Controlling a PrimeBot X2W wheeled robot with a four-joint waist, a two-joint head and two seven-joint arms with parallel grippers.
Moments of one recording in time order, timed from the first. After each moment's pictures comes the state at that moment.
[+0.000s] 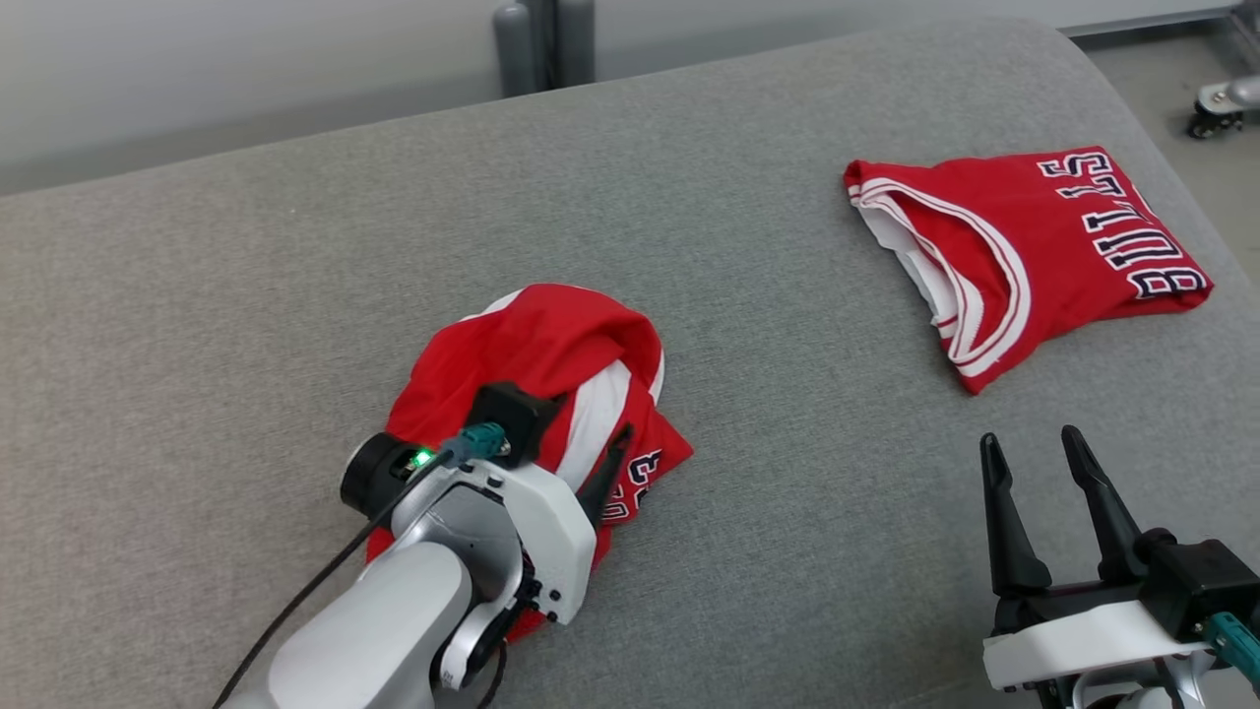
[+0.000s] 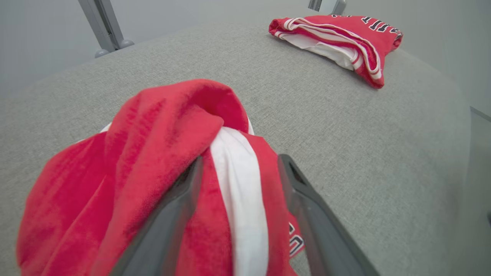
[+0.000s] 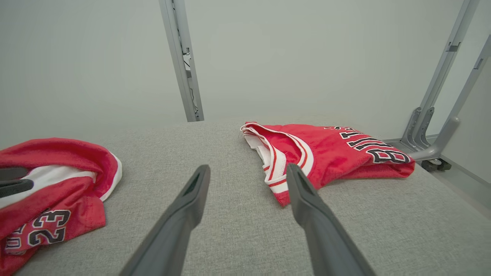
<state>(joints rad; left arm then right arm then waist) -0.54 0.27 -0.87 0.29 -0.64 0.16 0.13 -0.04 -0.05 0.04 0.11 0.17 0.13 -0.26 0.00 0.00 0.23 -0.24</state>
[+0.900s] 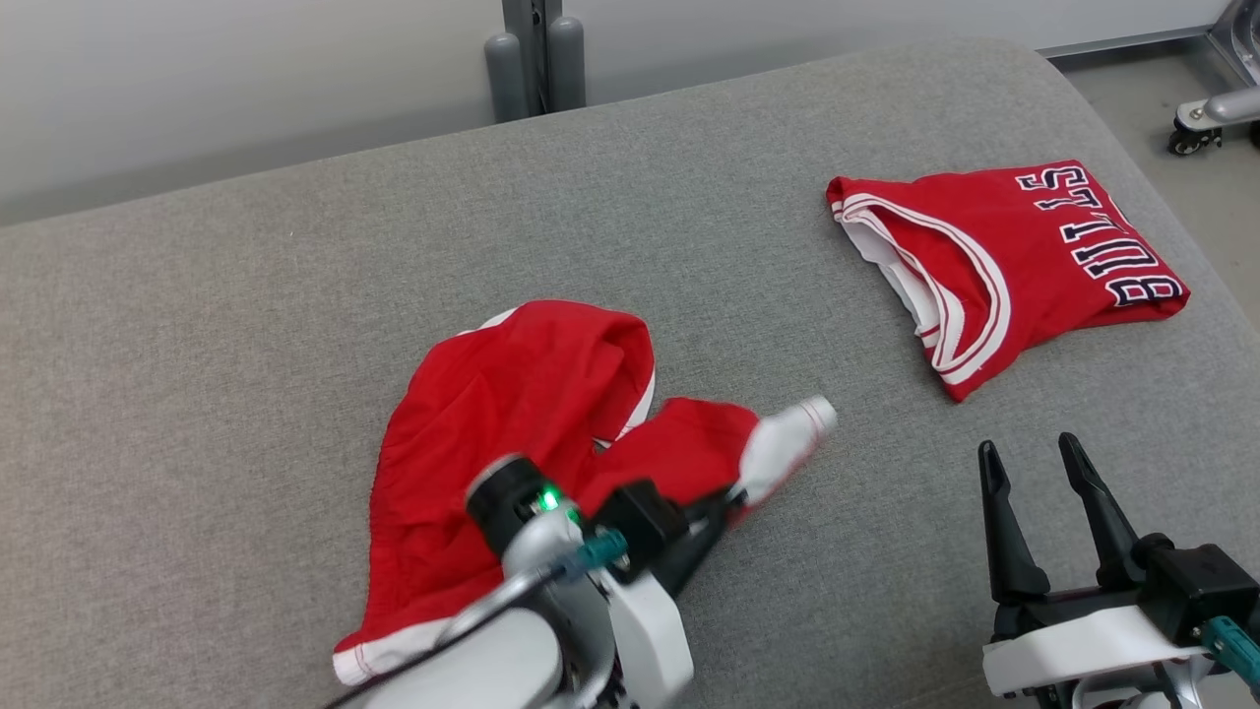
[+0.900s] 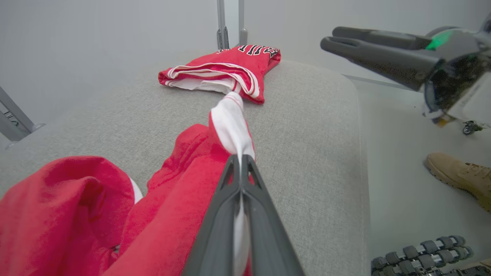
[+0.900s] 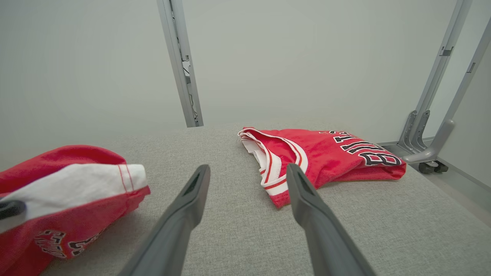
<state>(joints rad) -0.57 0.24 -1.02 0.24 -0.54 0.04 0.00 -0.03 -0.05 0.04 0.12 0.17 0.13 -0.26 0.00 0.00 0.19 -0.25</state>
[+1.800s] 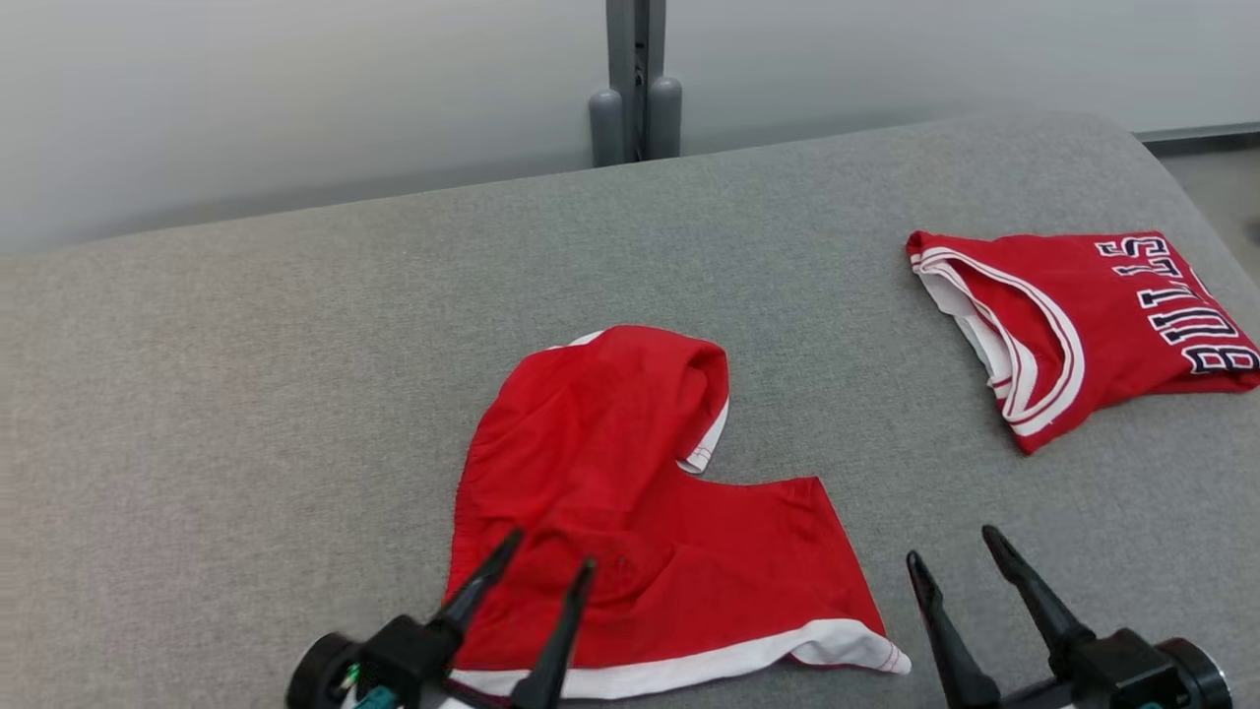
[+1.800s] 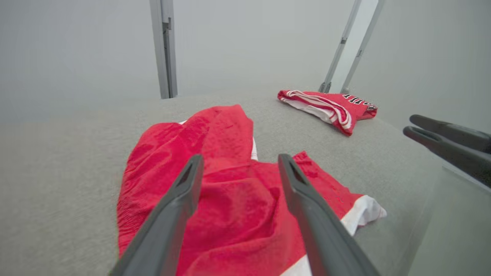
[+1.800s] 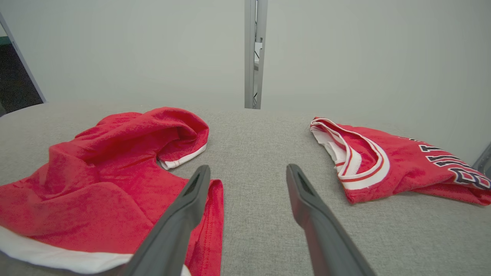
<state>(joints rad) -0.17 0.37 -0.84 0.01 -0.61 0.22 -0.26 0.09 -0.13 0.18 0.08 0.12 0.13 -0.26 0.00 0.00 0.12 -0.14</state>
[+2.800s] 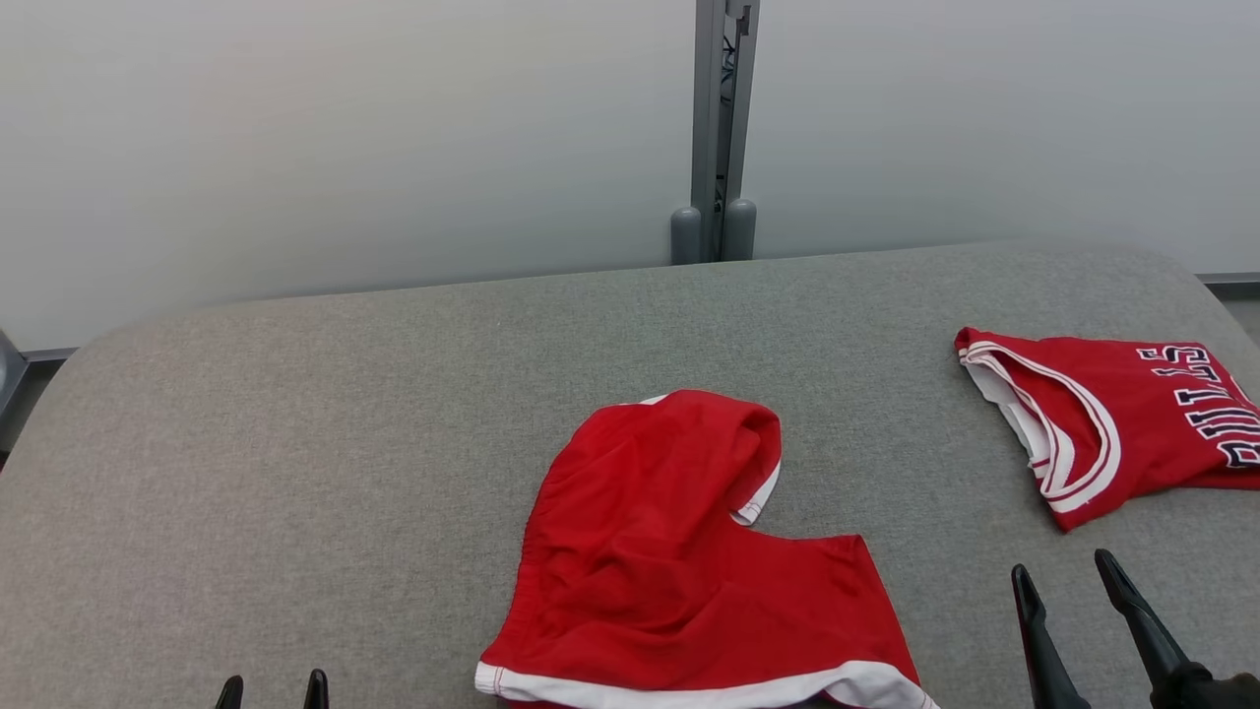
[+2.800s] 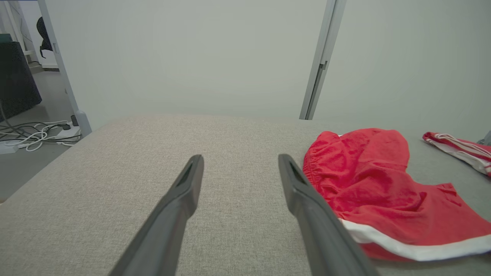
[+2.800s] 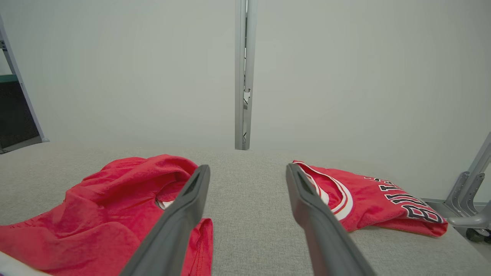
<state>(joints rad) 0.43 0.20 -0.09 -0.12 -0.35 0.11 -0.26 0.23 -0.12 0.03 -0.03 0.12 0.13 -0.26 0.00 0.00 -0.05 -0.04</state>
